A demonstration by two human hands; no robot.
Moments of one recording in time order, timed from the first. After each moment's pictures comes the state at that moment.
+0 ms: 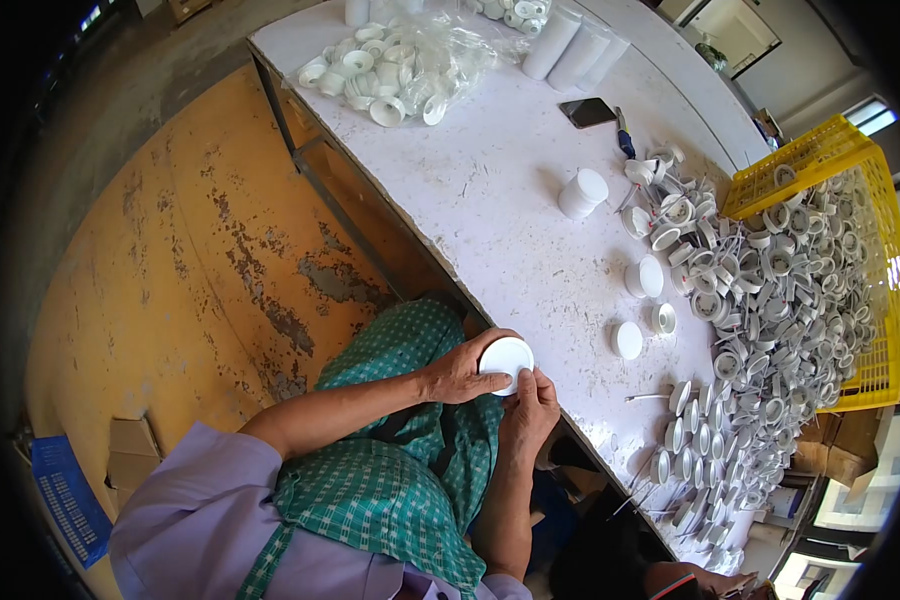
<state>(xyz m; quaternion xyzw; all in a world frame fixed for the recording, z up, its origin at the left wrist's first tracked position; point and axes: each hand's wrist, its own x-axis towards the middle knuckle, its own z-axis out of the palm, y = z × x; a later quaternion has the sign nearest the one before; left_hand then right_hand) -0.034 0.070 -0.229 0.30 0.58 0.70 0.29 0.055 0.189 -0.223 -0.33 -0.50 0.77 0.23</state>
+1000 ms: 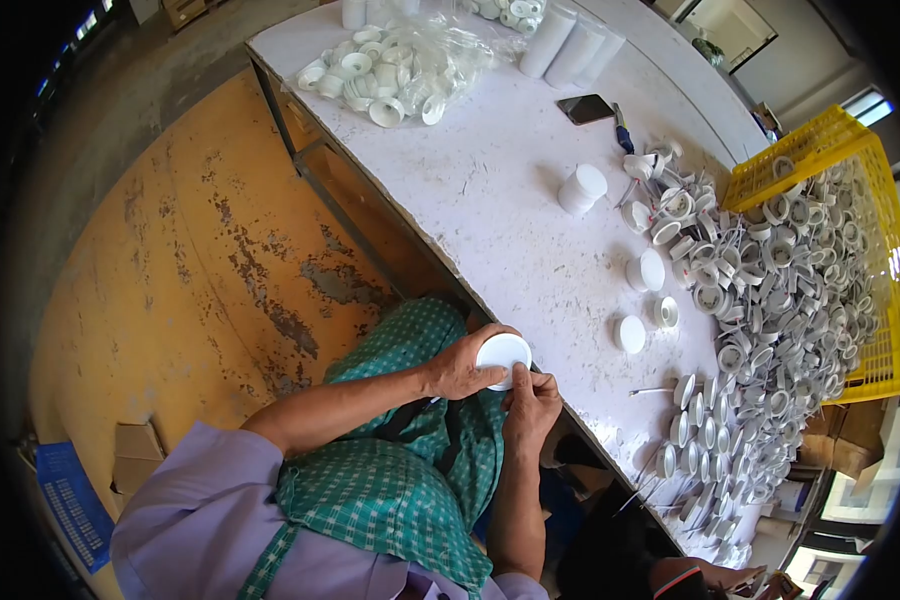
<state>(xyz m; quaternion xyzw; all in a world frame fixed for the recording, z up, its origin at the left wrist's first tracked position) -0.034 0.066 -0.231 0.31 0.61 0.68 0.28 0.056 0.187 -0.214 -0.32 -0.60 0.71 0.18</state>
